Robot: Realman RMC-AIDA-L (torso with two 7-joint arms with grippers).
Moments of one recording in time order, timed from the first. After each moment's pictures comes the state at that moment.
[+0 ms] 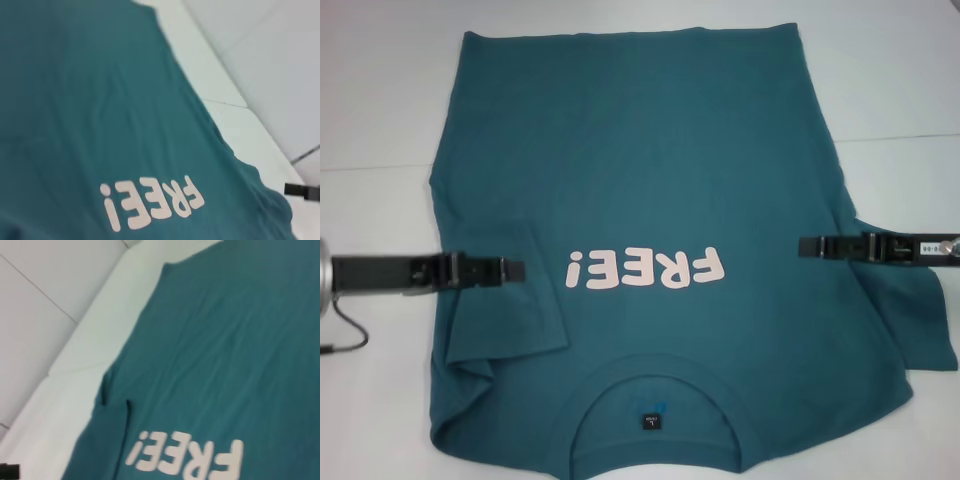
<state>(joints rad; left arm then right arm) -0.63 -2.08 0.61 0.87 2.26 1.52 -2.25 0.56 1.98 -0.67 -0.67 -2.09 -1.34 2.12</state>
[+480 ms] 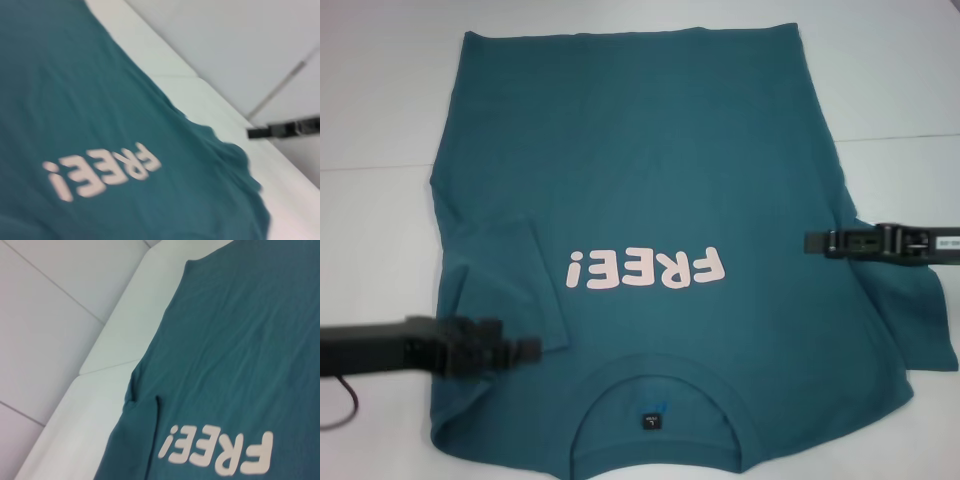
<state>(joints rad) -0.50 -2.15 0.63 0.98 2.22 1.67 -1.98 0.56 1.95 -0.64 -0.68 -2.08 -1.46 2.17</state>
